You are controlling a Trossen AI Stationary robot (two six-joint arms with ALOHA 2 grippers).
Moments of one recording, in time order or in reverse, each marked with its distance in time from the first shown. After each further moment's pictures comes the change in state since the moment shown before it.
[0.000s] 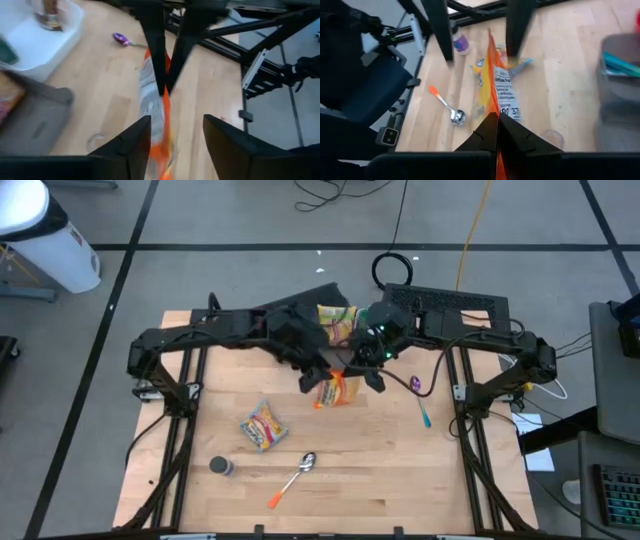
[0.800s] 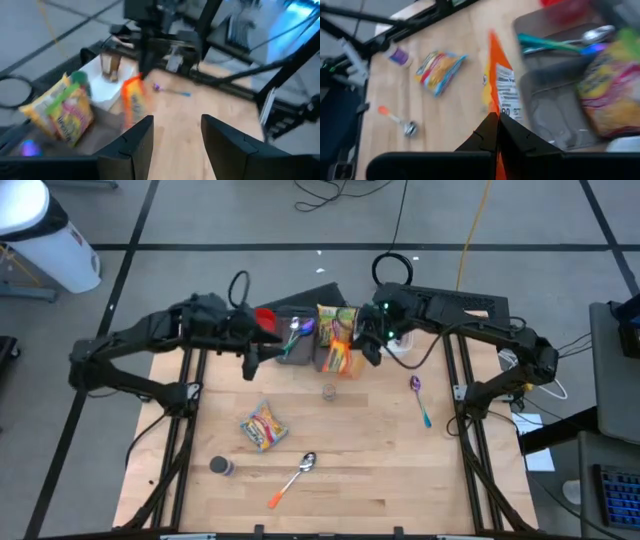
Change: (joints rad) left arm 0.042 -0.523 -0.402 0.176 -0.193 0.063; right arm -0.200 -0.009 -0.064 -0.002 0.074 0.053
